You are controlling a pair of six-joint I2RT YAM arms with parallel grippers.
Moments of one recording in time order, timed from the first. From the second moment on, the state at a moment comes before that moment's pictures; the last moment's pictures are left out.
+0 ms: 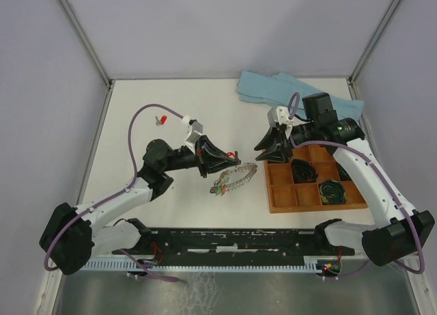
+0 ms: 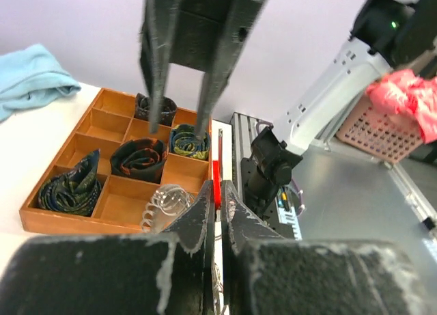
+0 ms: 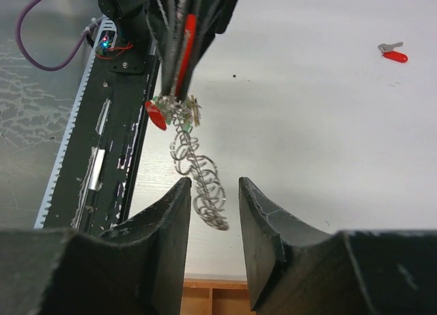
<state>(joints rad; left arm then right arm) -0.68 1.13 0.61 0.79 0.78 -0.52 0.34 1.25 1.29 -0.91 -1.17 -0.84</state>
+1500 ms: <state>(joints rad) -0.68 1.22 0.59 1.00 0.96 -0.59 0.54 1.26 1.17 -0.79 -1.22 -0.87</state>
